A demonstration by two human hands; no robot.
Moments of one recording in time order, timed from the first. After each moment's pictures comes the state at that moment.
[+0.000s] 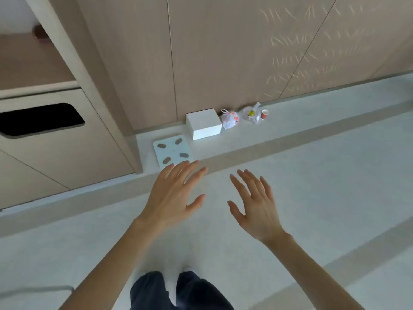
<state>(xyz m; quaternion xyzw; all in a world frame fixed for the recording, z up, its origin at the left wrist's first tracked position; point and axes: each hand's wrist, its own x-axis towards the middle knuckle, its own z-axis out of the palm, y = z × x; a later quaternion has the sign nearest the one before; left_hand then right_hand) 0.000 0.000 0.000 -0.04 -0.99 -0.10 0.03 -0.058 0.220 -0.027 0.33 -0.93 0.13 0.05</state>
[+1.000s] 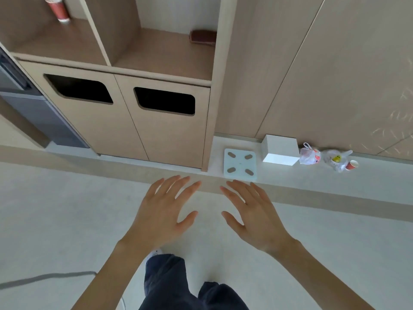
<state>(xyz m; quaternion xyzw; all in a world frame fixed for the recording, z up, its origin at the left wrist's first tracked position) 0.183 -0.162 0.010 0.19 -0.98 -0.07 0.06 0.012 -0.004 0.001 0.61 -0.78 0.12 0.03</state>
